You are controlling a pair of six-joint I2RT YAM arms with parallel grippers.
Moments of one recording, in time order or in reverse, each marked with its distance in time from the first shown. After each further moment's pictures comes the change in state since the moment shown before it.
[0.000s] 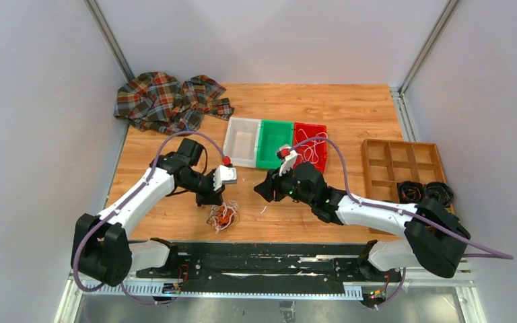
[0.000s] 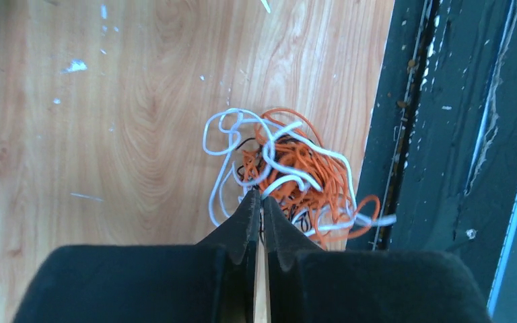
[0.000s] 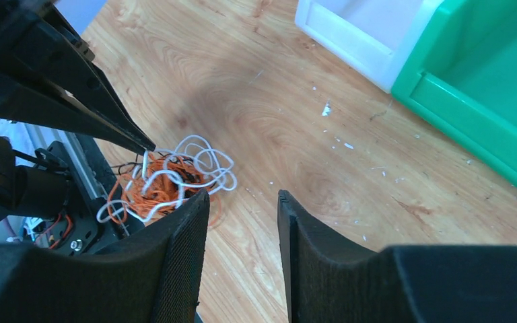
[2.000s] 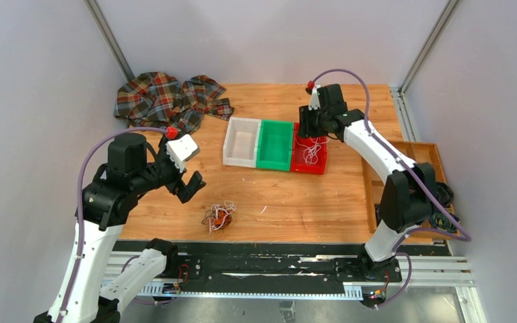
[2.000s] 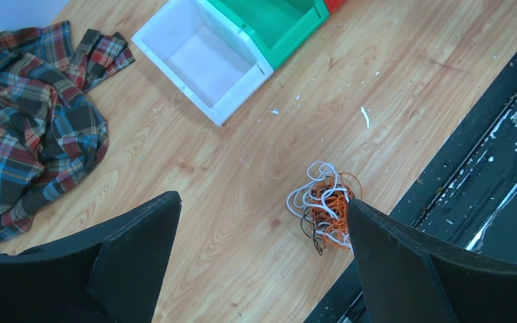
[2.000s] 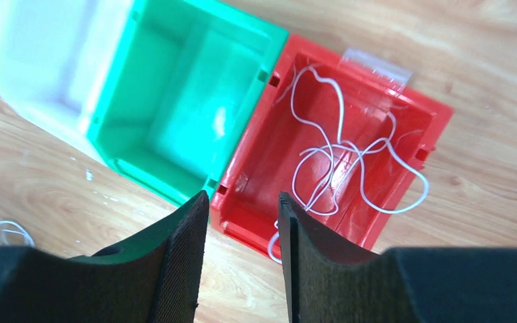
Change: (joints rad) left arm 0.046 -0.459 0.417 -0.150 -0.257 -0.493; right arm -0.538 0.401 0.811 -0.900 -0.077 -0.290
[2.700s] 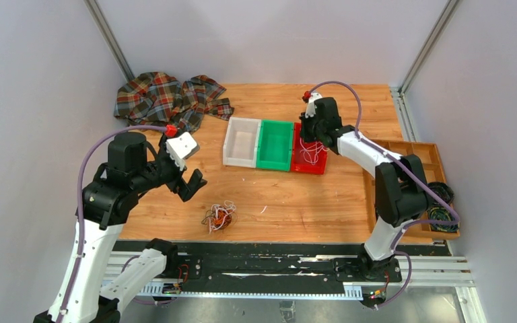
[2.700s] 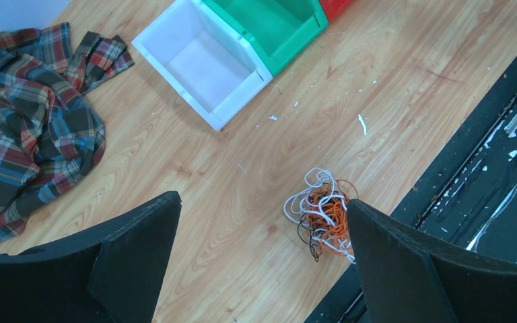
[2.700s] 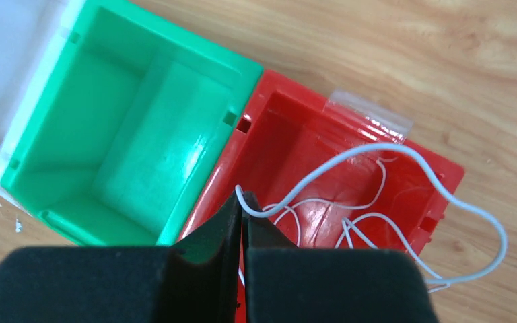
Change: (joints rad) left arm 0.000 0.005 0.000 0.018 0.002 -0.027; right arm 0.000 0.010 -0.223 0.436 0.029 -0.063
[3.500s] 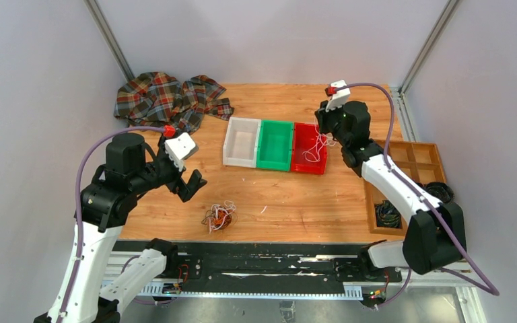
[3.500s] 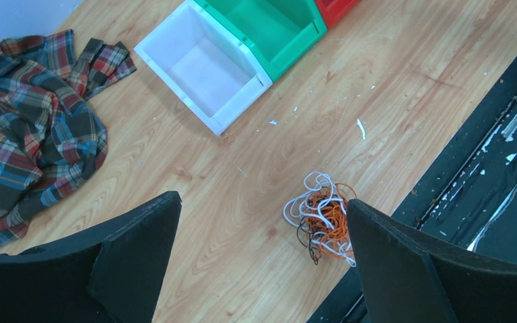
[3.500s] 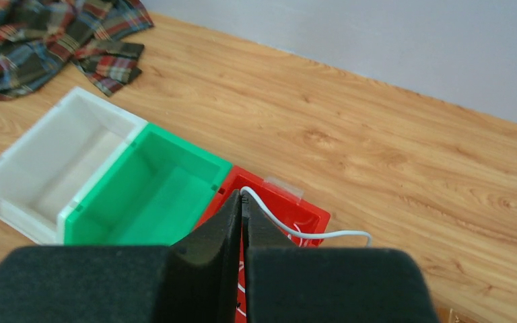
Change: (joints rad) left arm 0.000 -0.013 0.000 0.010 0.006 -0.006; right arm -0.024 -0.402 -0.193 0.240 0.071 -0.105
